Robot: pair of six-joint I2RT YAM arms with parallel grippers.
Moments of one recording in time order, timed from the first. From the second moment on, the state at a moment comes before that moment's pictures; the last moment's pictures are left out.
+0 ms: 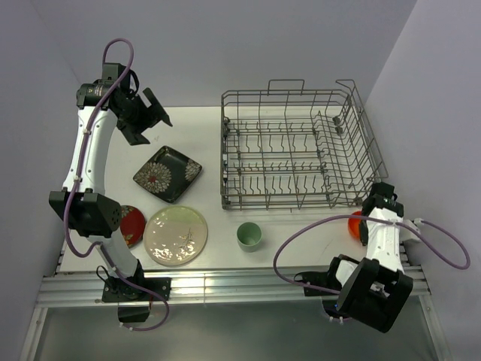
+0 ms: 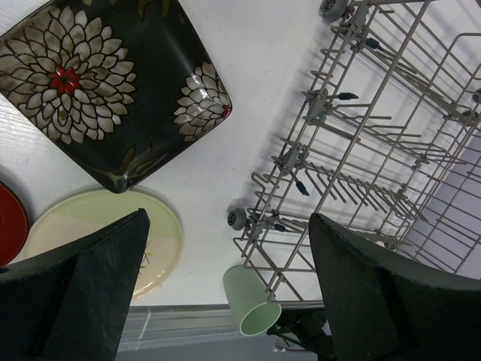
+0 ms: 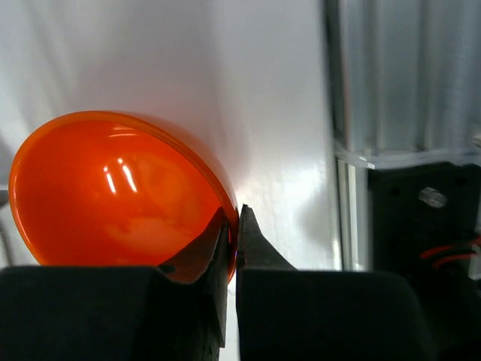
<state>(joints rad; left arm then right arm) -0.08 1.80 2.10 -1.30 0.16 -0.67 -0.49 1.02 0.62 -1.01 0.47 1.22</state>
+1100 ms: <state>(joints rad) -0.17 1.64 1.95 -1.34 0.19 -0.75 -0.43 0.67 0.88 -1.38 0.11 0.70</state>
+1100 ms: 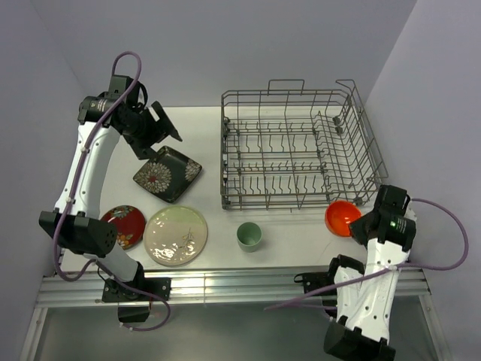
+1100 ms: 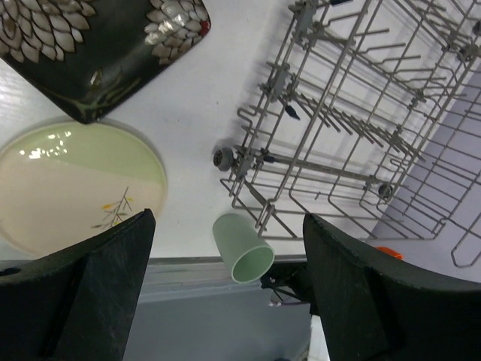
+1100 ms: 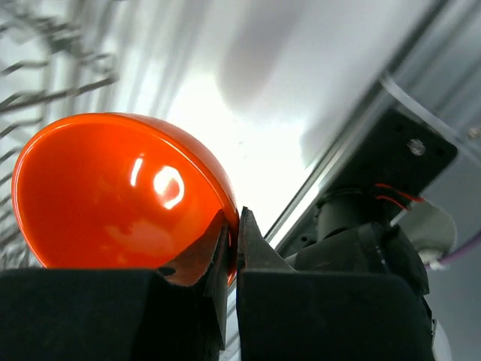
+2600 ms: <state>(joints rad) -0.45 1.51 1.79 -0.98 0.61 -0.88 0.48 1.50 1.81 -1.16 -0.20 0.59</state>
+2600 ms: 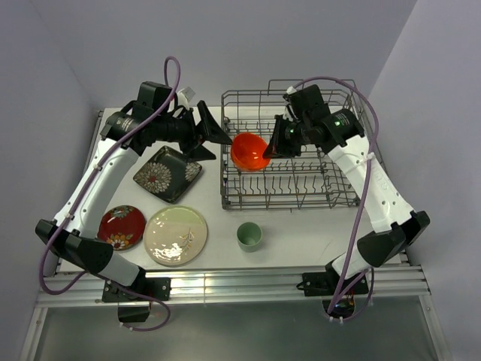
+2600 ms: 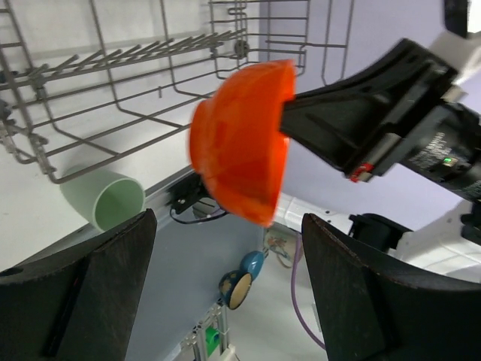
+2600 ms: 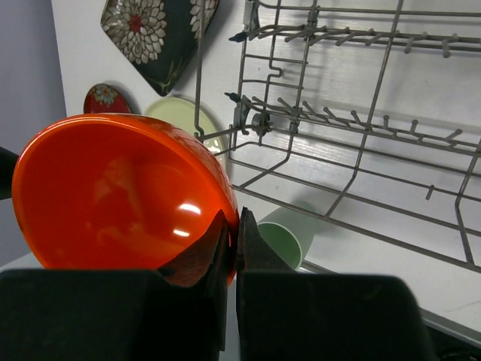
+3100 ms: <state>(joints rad) -0.53 1.57 1.83 -0.98 0.57 -0.92 0.53 1.56 1.89 -1.17 -0.20 0.52</state>
